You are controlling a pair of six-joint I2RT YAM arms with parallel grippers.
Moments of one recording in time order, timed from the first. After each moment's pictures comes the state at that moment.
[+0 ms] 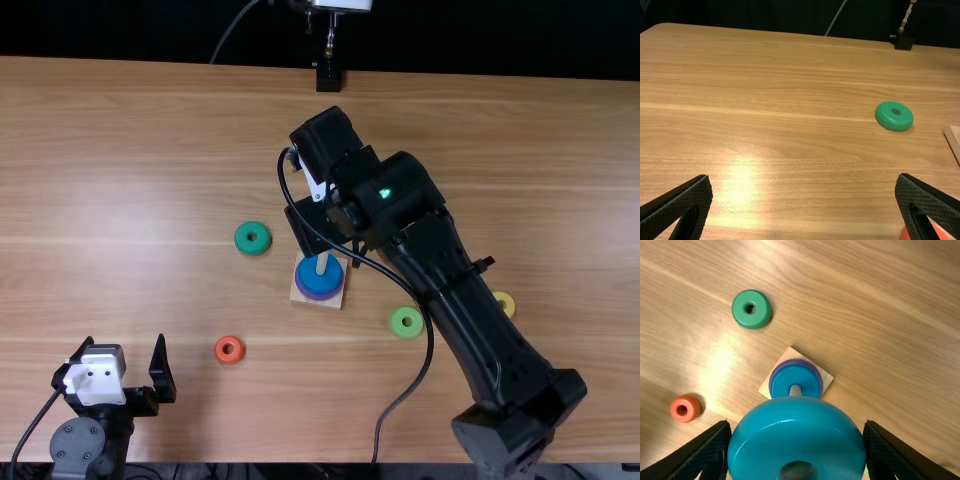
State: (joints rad) left arm -0.07 0.01 0.11 -0.39 -0.07 -0.13; right arm 0.60 2.03 2.21 -1.37 0.04 0.09
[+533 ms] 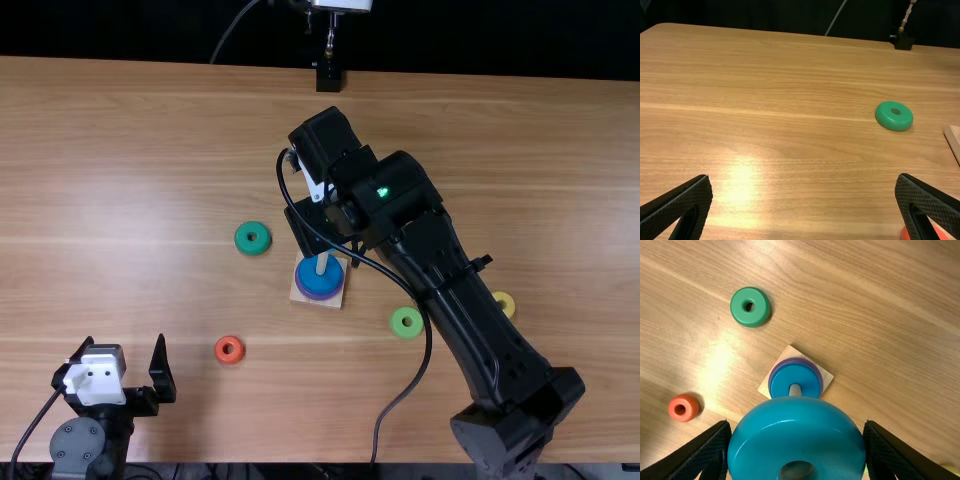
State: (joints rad) left arm -0.07 0.01 0.11 -0.39 -0.07 -0.13; right arm 0.60 2.03 2.21 -1.37 0.04 0.09
